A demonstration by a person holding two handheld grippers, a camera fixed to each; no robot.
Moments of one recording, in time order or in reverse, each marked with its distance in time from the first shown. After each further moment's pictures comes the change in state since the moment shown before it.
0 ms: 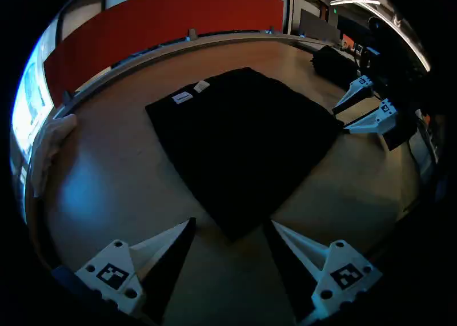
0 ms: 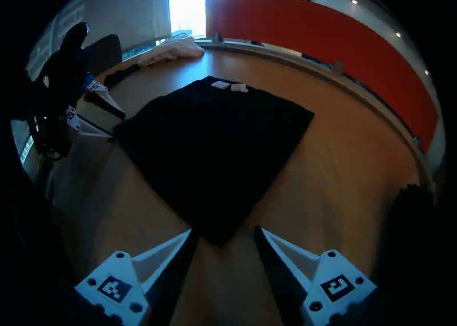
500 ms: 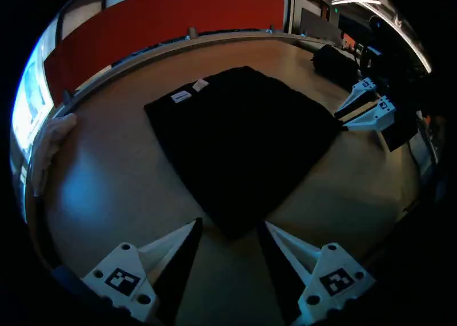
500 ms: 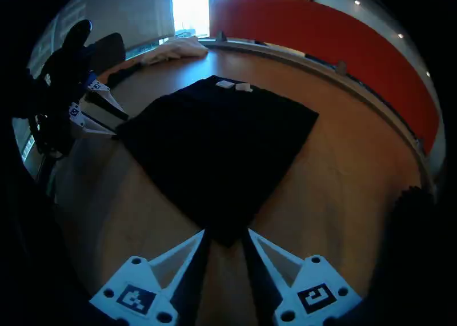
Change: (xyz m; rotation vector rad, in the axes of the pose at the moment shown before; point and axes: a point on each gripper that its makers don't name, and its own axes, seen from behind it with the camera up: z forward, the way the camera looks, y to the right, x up) left arm 0.001 0.003 -0.001 0.004 -0.011 -0.005; right arm 0.001 -0.007 0.000 0.016 -0.003 -0.009
